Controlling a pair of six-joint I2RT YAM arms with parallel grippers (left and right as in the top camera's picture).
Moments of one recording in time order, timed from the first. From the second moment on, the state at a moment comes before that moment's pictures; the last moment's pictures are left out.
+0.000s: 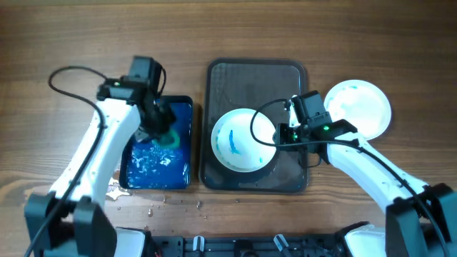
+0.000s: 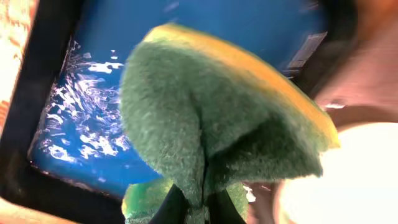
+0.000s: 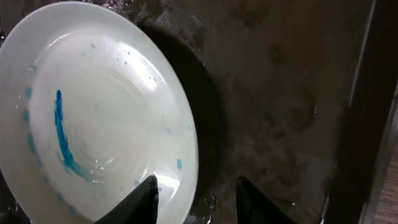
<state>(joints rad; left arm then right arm) -0.17 1.56 1.22 -1.11 0.03 -0.68 0.36 1.50 0.78 -0.46 -0.19 0.39</state>
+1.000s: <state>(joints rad) -0.56 1.98 1.32 -0.93 -0.06 -0.90 0.37 1.70 0.80 -0.32 -0.34 0.42</state>
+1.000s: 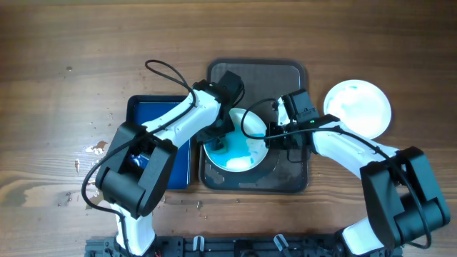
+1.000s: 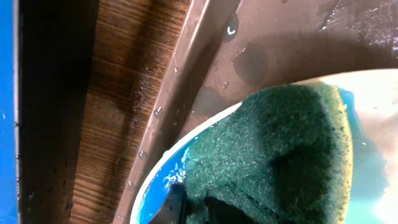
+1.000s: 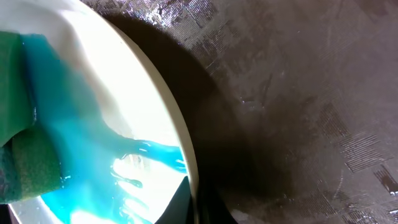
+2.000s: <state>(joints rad) -0.64 1.98 1.30 -0.96 -0.16 -0.97 0.37 1.70 0.80 -0.34 -0.36 0.44</state>
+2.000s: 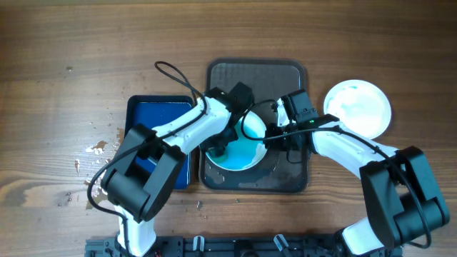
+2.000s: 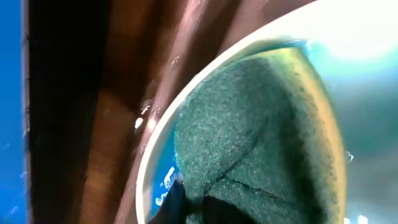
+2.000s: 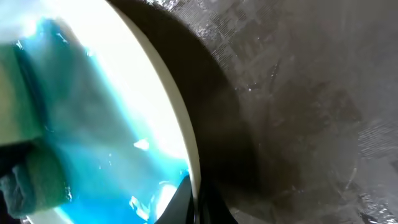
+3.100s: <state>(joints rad) -0.25 1.47 1.14 -1.12 -0.23 -0.86 0.37 1.70 0.81 -0.34 -0.34 0.44</state>
